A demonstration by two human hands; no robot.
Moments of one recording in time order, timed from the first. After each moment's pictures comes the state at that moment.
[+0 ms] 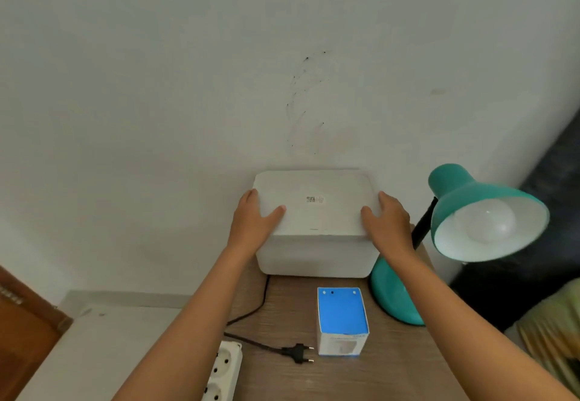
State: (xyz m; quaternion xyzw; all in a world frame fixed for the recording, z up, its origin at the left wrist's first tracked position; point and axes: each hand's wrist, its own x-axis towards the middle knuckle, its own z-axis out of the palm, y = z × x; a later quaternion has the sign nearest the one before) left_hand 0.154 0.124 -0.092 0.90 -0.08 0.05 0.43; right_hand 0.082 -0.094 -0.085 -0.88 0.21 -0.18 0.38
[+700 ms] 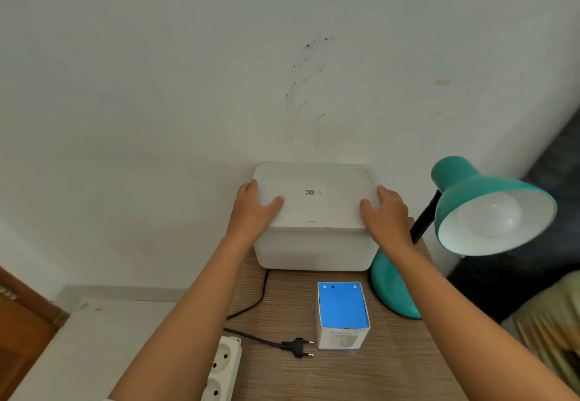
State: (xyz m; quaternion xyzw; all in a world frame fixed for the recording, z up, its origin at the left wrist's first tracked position) left_hand 0.161 0.117 -0.089 0.90 -0.07 0.03 0.44; right_hand 0.092 -0.096 -0.092 -0.88 0.23 -0.17 0.37
